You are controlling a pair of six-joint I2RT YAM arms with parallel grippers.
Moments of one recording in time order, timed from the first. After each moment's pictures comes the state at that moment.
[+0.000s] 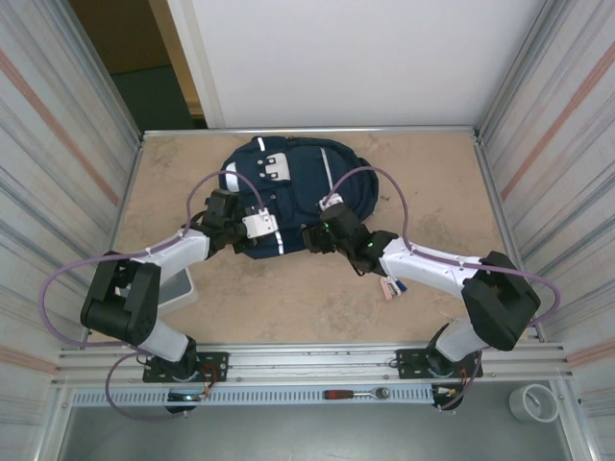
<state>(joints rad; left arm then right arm) -0.35 1.51 0.79 -0.13 0.24 0.96 0.84 1.49 0.90 -0.12 0.28 0.34</state>
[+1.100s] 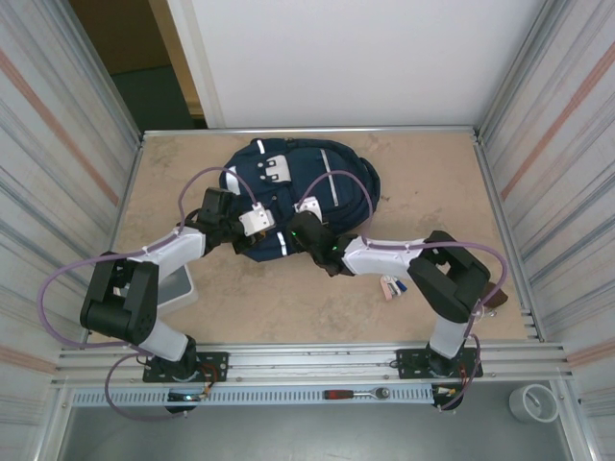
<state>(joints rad) -0.30 1.51 0.80 -0.16 0.40 0.86 0.93 1.80 1.05 0.02 0.52 0.41</state>
